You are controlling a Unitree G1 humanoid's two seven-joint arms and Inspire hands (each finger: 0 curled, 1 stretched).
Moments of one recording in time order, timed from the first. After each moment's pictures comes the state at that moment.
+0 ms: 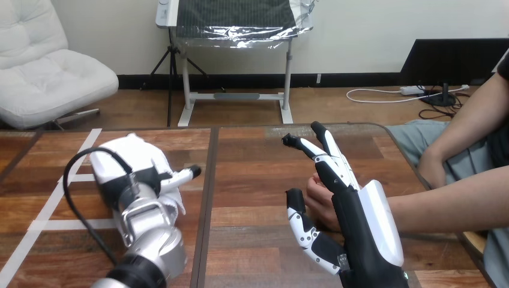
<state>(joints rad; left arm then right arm) -0.61 0.22 -0.53 0.81 0.80 0.76 0.24 0.35 -0.08 0.23 -0.20 -0.58 -0.46 -0.24</state>
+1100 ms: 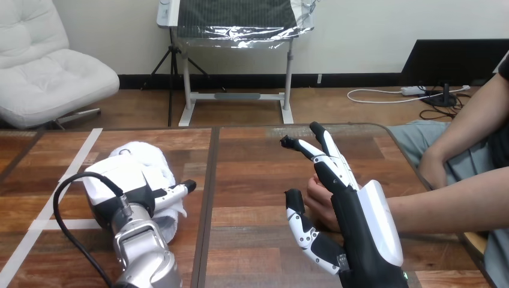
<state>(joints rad) -0.46 0.25 -0.52 0.60 0.81 0.82 0.24 0.35 -0.08 0.23 -0.20 -0.58 -0.46 -0.24</state>
